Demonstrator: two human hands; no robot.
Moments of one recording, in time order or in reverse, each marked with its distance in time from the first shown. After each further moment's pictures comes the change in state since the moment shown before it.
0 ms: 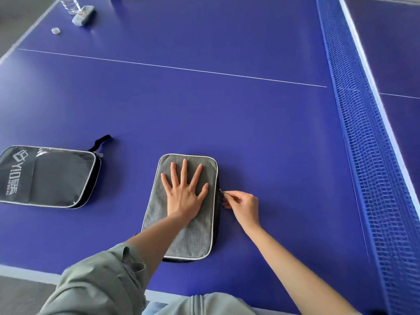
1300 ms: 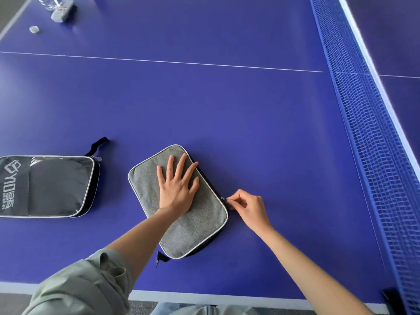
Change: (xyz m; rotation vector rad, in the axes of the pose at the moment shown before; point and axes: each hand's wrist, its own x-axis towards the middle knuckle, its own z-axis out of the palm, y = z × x) left_hand 0.016 -0.044 -0.002 -0.011 0.044 0.160; right_hand -0.021 0.006 0.000 -0.079 -0.137 -0.100
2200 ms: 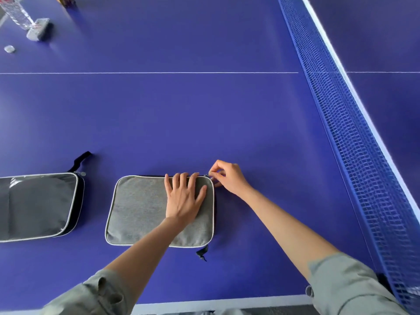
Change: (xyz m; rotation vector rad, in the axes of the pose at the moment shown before) left_hand -0.002 0.046 0.003 -0.042 0.052 0.080; right_hand 0.085 -0.024 -0.013 -0.052 -0.067 -0.060
